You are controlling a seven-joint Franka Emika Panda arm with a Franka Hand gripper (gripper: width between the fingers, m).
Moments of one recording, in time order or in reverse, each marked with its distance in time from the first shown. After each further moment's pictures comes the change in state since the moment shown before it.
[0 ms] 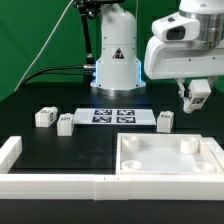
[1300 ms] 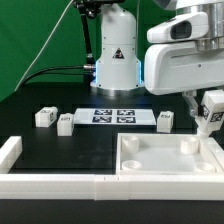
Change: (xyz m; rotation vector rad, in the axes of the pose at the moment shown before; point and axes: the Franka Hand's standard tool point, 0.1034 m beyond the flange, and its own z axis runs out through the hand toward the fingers) arm 0.112 0.026 -0.008 0.023 0.147 -0.158
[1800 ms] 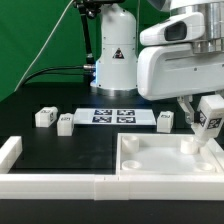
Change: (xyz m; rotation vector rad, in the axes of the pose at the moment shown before) arm 0.031 0.028 0.002 -0.014 0.058 -0.027
